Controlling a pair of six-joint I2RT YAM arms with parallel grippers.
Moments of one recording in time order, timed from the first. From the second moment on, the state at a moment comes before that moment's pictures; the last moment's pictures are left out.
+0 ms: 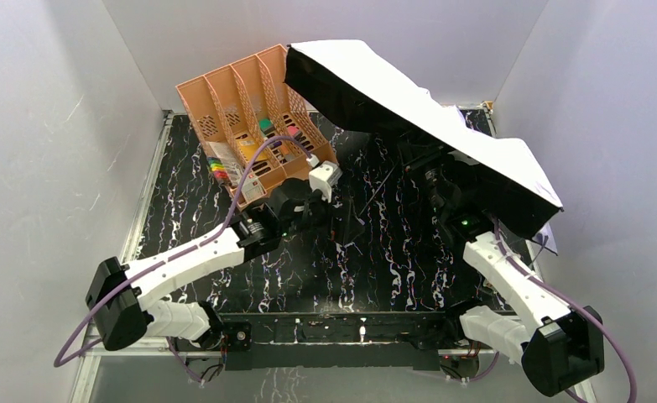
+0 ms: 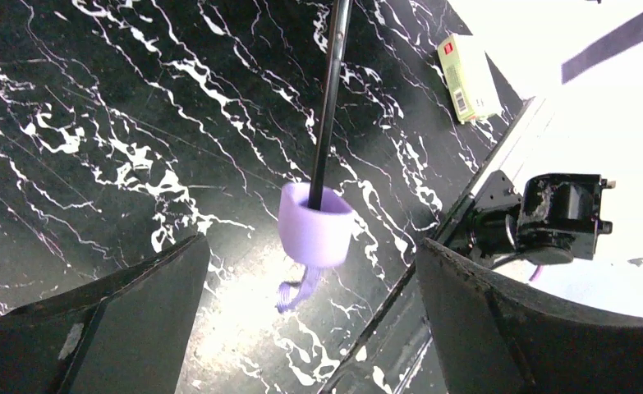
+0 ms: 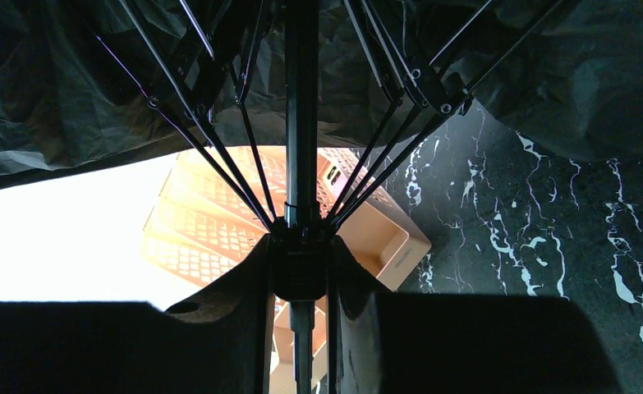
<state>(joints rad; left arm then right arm) -0.94 1.28 0.99 -0.14 0.07 -0.43 0.43 1.01 0.74 0.23 0.24 0.97</state>
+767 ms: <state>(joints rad) -0.94 1.38 1.00 -0.12 0.10 -0.33 0.42 1.02 0.74 0.24 0.21 0.98</state>
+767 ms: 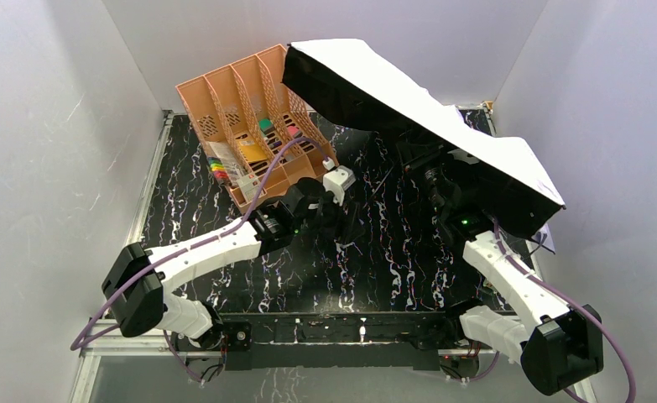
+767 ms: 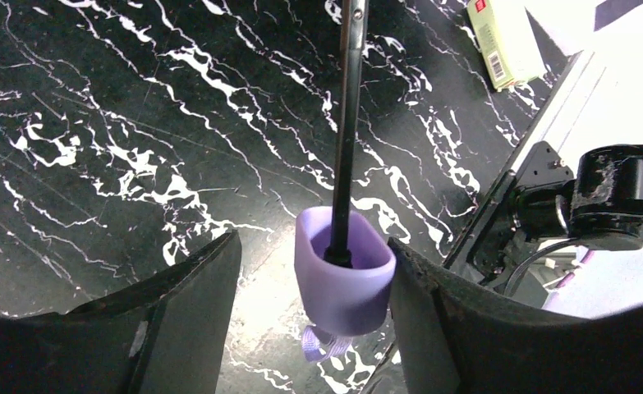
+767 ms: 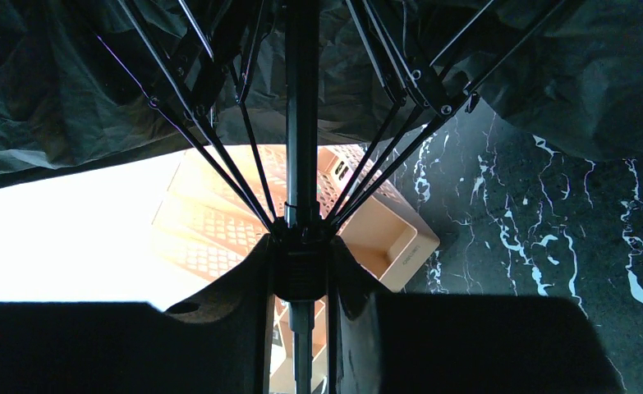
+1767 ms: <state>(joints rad) -0.94 1.41 0.99 -0.06 0.16 -0.34 0.39 1.03 0.74 0.25 0.19 0.99</state>
